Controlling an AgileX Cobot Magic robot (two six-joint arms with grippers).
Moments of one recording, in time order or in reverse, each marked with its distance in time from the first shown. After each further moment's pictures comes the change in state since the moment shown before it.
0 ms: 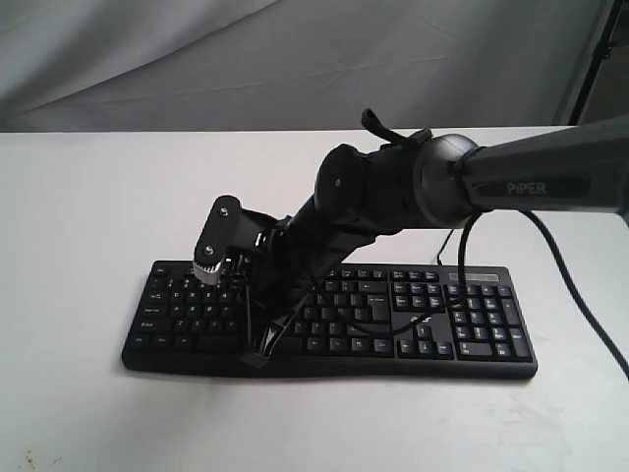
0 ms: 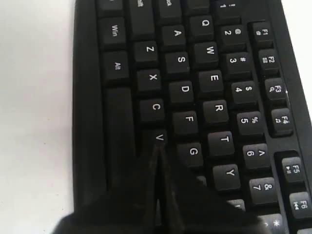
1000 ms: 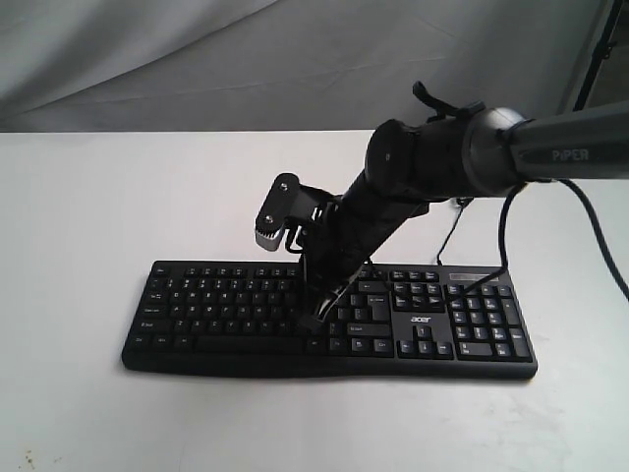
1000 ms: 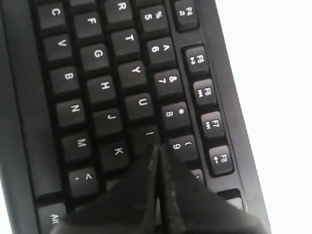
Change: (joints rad) left arm 0.000 0.000 0.000 0.000 0.000 0.000; right arm -0.132 -0.011 0.000 -0.165 0.054 0.124
